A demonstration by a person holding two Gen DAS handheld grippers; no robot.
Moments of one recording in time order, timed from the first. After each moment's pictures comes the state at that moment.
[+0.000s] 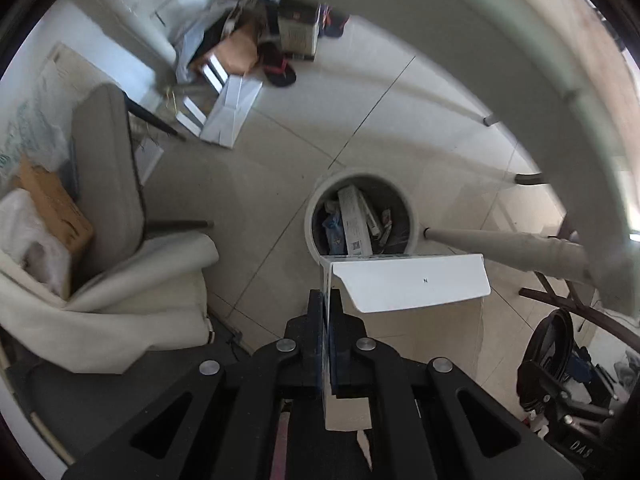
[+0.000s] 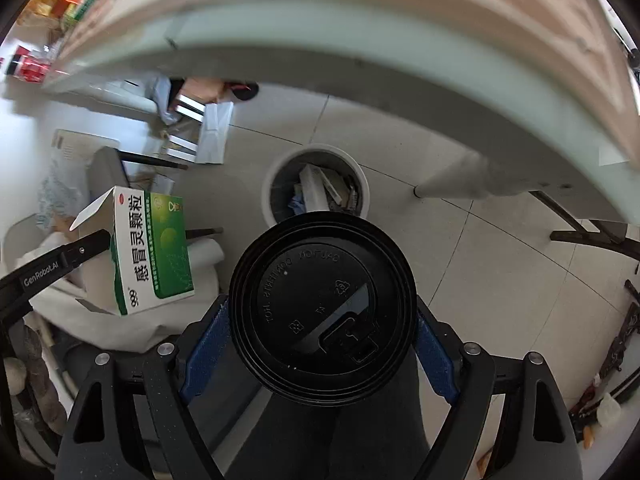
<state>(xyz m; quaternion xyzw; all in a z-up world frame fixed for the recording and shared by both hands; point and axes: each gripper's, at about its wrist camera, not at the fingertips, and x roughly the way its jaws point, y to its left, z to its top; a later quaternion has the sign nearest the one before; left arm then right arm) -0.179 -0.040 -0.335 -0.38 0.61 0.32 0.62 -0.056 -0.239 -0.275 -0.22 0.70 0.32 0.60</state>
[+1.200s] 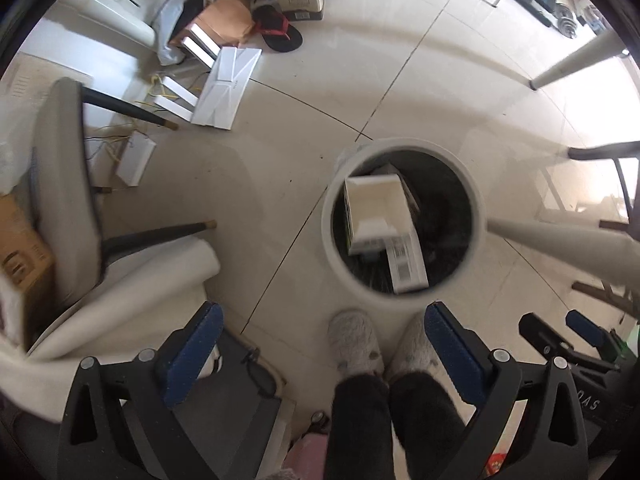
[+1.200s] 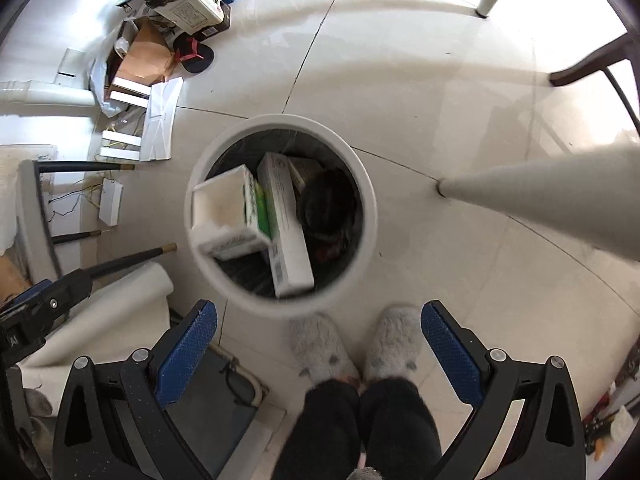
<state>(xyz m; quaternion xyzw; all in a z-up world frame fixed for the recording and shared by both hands) -0.158 -0.043 -0.463 -0.33 0.66 0.33 0.59 -0.015 -0.201 -0.487 -0.22 0.72 0.29 0.59</state>
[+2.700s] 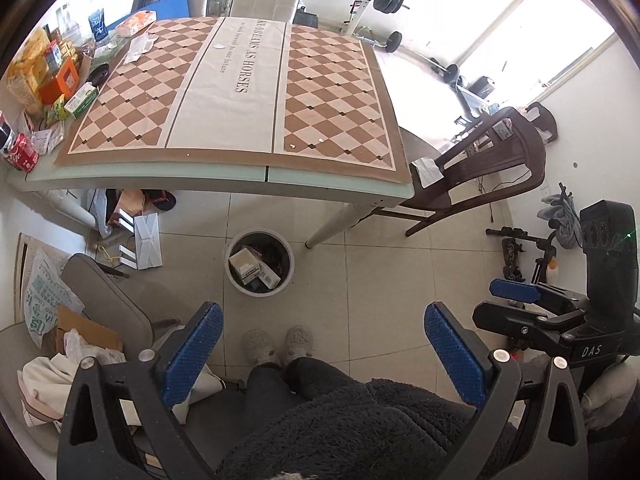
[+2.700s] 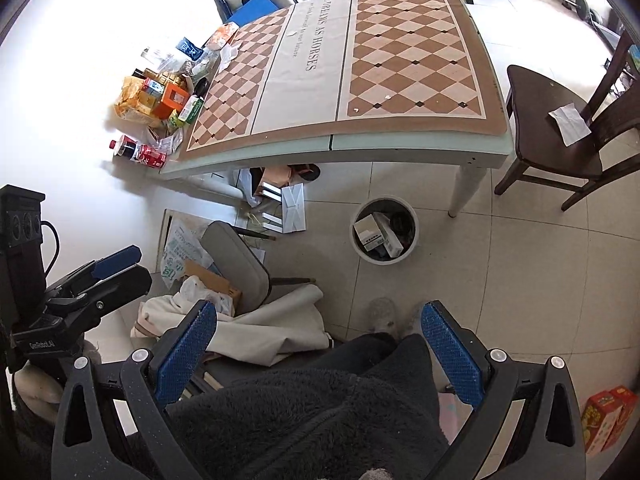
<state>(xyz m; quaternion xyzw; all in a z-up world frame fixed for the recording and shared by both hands) -0.261 -0.122 0.015 -0.24 0.53 0.06 0.81 -0.164 -0.351 0.079 -0.02 0.65 0.35 0.68</state>
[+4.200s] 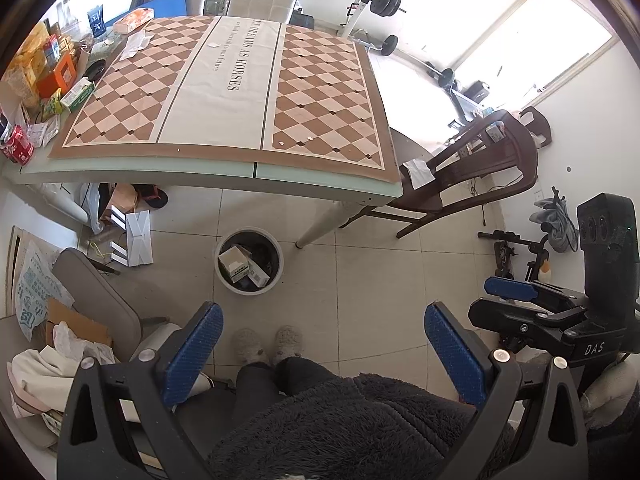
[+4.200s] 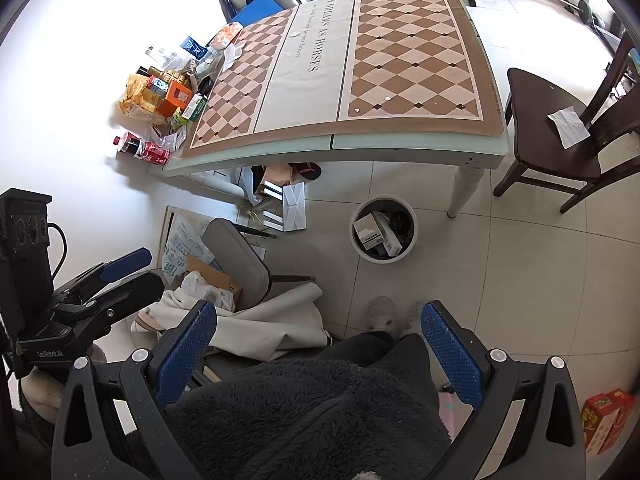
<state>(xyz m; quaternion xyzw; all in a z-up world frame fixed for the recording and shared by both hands) -0.265 -0.141 0.015 -0.25 0.53 0.05 0.81 -0.170 -0.355 0.081 -0.02 0.64 0.35 0.68</state>
